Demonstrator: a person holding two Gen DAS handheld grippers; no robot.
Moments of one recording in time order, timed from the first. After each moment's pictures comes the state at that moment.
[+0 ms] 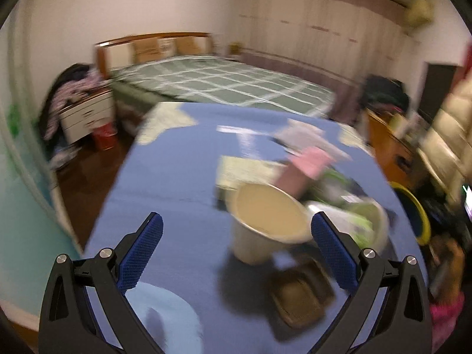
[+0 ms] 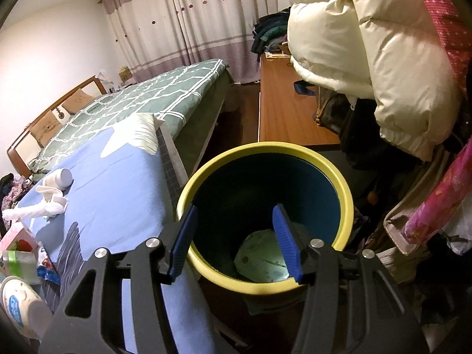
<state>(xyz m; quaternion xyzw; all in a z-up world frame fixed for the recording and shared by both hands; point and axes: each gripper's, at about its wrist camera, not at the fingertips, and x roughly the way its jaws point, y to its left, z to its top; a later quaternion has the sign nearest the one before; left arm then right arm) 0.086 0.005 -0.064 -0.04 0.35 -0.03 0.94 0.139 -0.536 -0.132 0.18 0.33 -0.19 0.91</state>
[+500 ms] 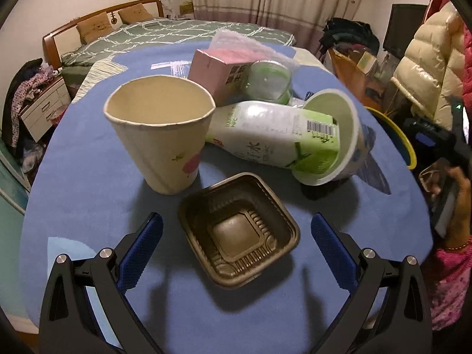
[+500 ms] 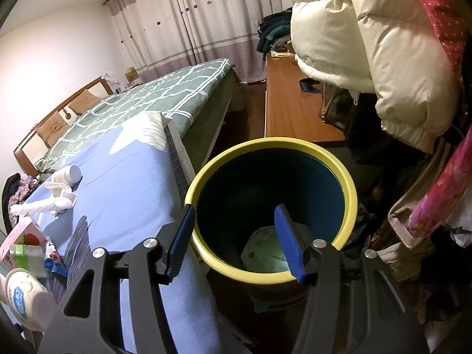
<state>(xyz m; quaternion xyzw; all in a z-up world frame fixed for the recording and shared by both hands) 0.093 -0.066 -0.140 0.02 0.45 -0.11 0.89 0.134 -0.533 -0.134 0.19 0.33 -0.17 0.91</state>
